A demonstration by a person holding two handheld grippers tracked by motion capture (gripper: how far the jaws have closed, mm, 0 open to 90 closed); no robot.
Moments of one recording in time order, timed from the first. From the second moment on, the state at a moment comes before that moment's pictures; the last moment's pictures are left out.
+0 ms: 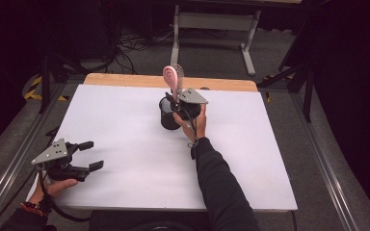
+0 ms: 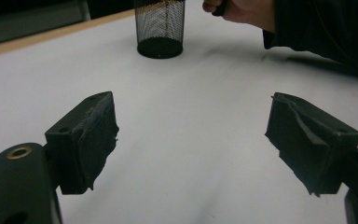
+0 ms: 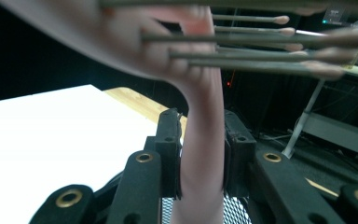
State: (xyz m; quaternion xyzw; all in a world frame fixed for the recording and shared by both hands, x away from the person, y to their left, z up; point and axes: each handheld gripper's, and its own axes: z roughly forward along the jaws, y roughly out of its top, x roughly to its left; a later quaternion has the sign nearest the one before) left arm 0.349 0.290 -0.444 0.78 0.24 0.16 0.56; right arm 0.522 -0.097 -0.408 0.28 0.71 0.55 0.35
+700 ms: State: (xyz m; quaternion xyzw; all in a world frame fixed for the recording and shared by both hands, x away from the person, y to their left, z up) left arm 0.352 0.263 -0.453 0.77 0.22 0.25 0.54; right arm 0.531 -0.102 -0.422 0.32 0.73 0.53 0.30
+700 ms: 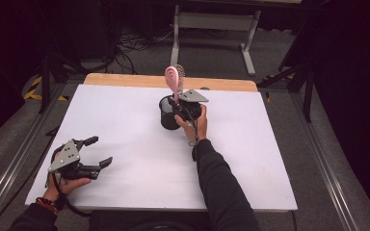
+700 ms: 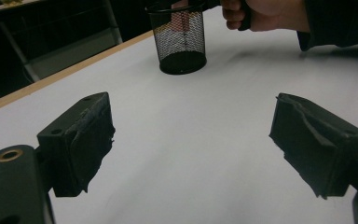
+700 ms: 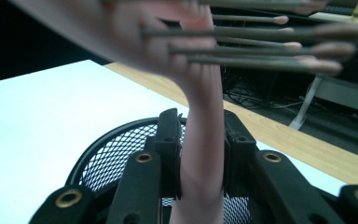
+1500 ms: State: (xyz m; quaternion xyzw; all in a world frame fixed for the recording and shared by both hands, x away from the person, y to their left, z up) left arm 0.352 0.259 -0.453 0.78 0.22 0.23 0.54; right arm 0.535 -0.097 -0.427 0.33 0.76 0.50 0.26
